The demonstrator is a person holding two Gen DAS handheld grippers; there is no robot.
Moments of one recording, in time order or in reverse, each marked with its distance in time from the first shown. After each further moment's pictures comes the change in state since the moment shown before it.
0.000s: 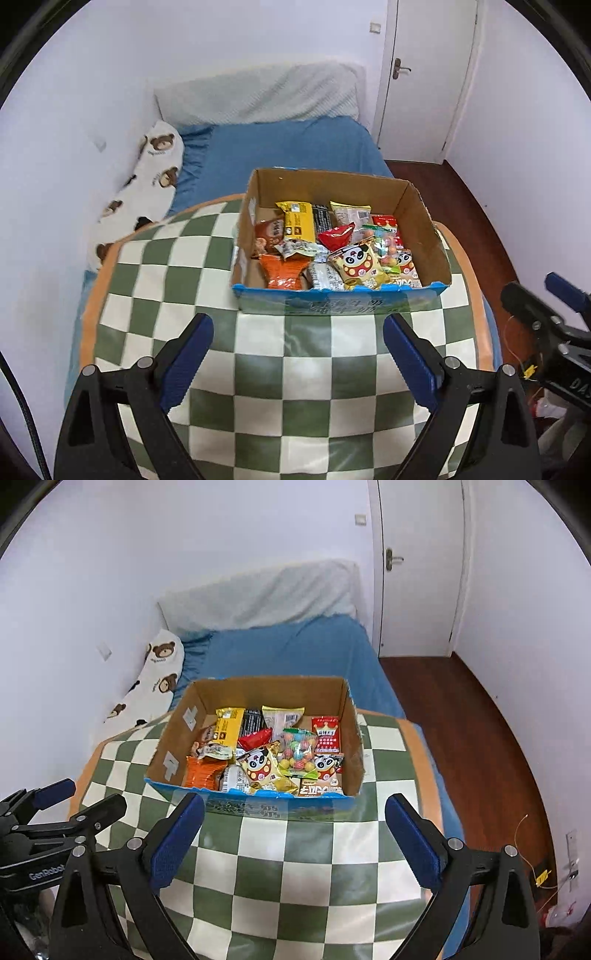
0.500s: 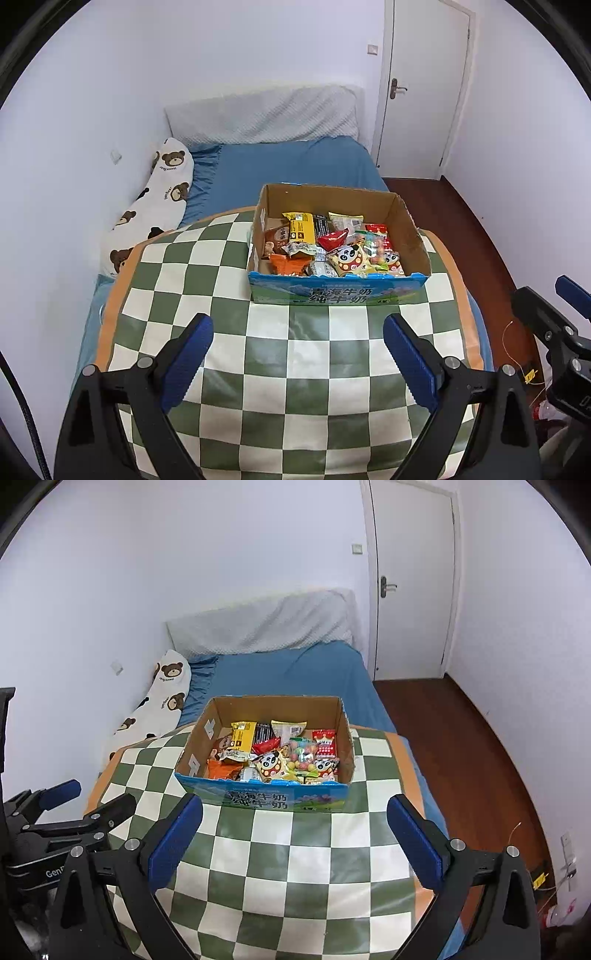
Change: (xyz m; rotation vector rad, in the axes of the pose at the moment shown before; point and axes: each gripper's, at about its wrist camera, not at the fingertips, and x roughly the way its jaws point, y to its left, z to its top) left arm -0.075 -0.002 -0.037 -0.016 -0.080 0.006; right arm -0.101 0.014 -0.036 -0.014 -0.104 -0.011
